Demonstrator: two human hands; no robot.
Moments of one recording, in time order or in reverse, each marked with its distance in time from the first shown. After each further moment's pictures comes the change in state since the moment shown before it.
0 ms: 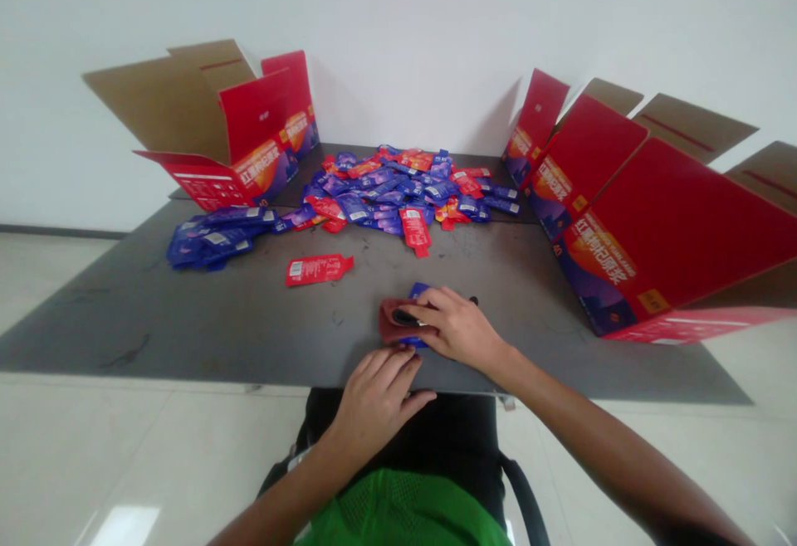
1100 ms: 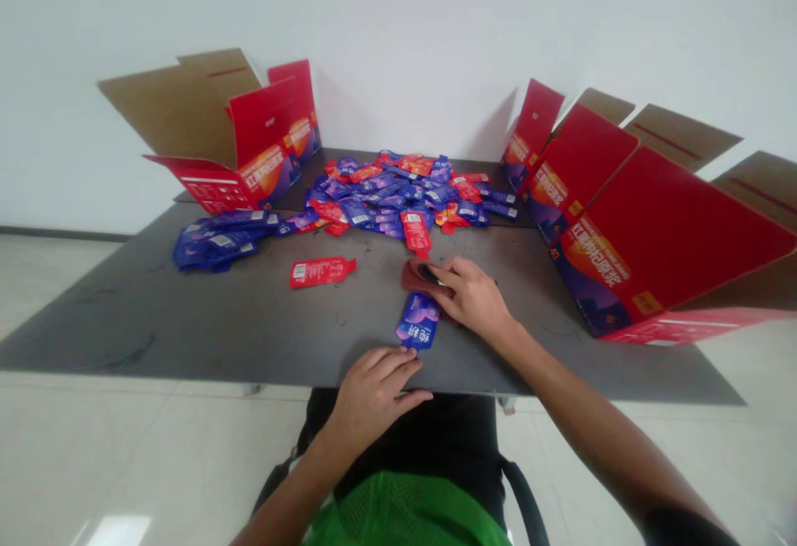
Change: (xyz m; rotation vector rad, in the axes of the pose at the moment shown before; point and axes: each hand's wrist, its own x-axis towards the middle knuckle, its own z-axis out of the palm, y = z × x) left_hand -0.002 -0.014 0.002 -0.155 0.029 0.016; right_hand 0.014 0.021 -0.014 -0.117 0.168 0.178
